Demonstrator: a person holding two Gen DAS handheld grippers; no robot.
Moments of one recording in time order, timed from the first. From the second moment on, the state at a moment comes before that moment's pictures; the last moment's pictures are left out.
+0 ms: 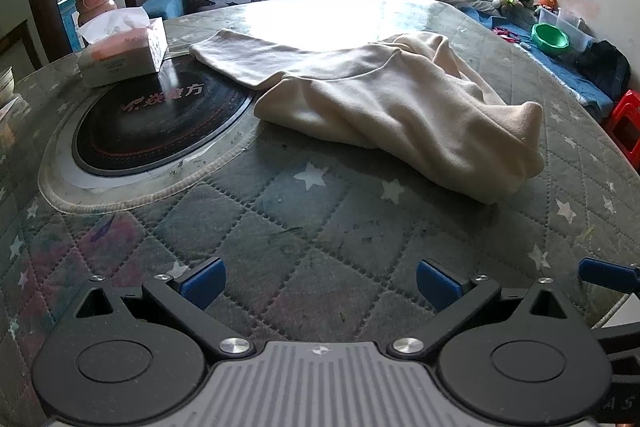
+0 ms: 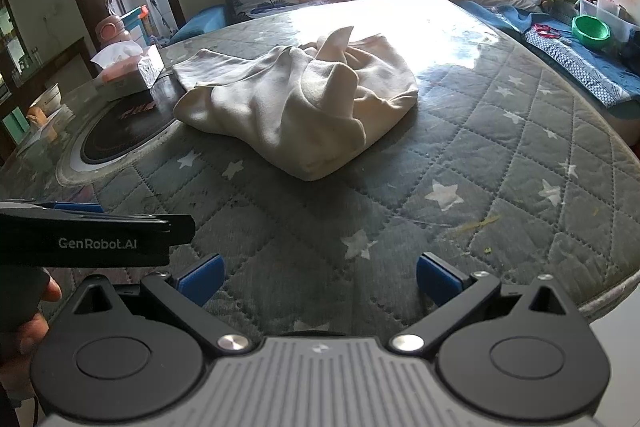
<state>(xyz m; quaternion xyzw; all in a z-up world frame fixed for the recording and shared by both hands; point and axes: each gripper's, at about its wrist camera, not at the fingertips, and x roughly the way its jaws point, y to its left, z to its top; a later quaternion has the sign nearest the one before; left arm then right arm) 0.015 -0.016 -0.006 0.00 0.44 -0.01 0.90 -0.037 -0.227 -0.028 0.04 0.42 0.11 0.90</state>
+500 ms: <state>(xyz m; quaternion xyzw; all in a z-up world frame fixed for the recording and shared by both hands) 0.025 -0.016 -0.007 0.00 0.44 -0.01 0.90 -0.030 -0.226 -0.028 0.04 0.42 0.10 0.90</state>
